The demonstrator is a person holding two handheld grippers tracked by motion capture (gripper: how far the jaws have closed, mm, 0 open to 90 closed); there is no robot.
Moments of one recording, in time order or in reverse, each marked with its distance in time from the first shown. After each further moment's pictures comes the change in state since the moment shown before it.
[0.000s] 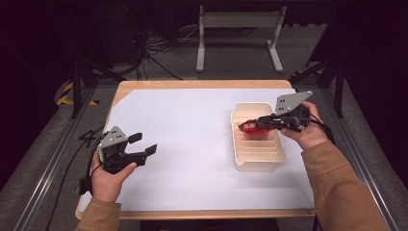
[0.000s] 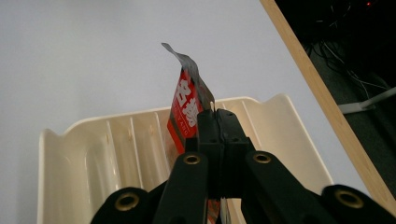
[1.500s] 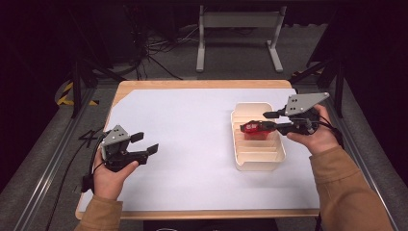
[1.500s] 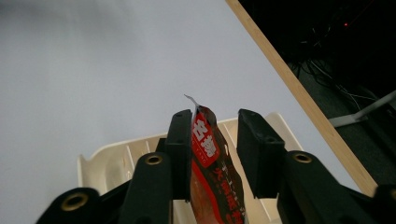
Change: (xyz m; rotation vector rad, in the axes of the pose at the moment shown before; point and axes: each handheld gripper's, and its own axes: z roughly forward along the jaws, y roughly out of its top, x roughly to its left) left arm 0.004 0.000 0.006 0.013 -0.011 -0.008; right arm 0.014 0.003 -0.028 -0.114 -0.037 0.065
